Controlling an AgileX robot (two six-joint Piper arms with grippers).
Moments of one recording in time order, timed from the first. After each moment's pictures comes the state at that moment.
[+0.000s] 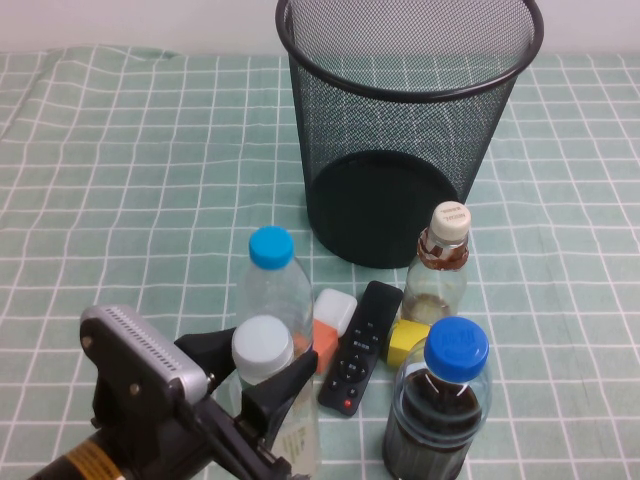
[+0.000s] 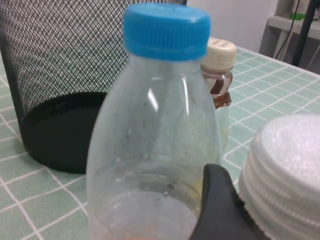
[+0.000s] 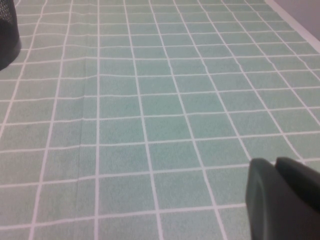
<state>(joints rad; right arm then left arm) -0.16 -0.03 0.03 0.06 0.33 -0.08 -0.93 1.18 -0.24 -0.17 -0.73 -0.01</state>
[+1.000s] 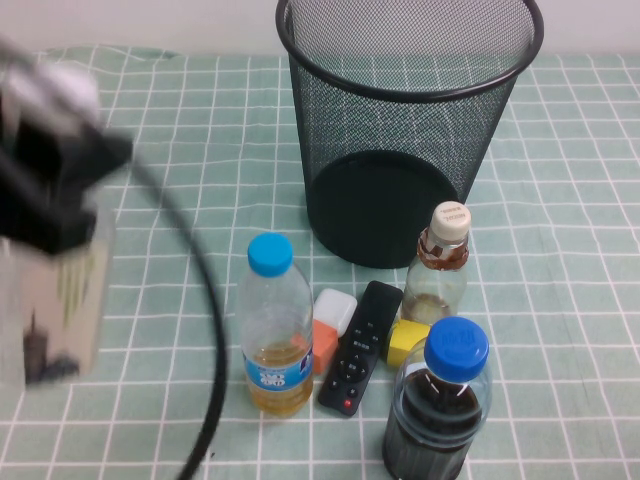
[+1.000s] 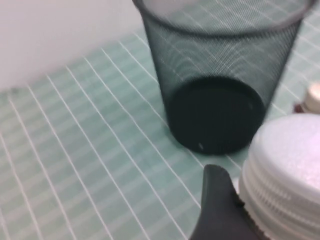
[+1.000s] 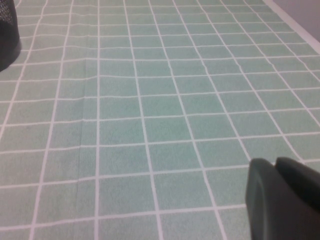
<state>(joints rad) -0.16 -0.03 0.03 0.06 0.33 -0.08 -0.70 0.91 -1.17 0.19 0.84 -0.10</state>
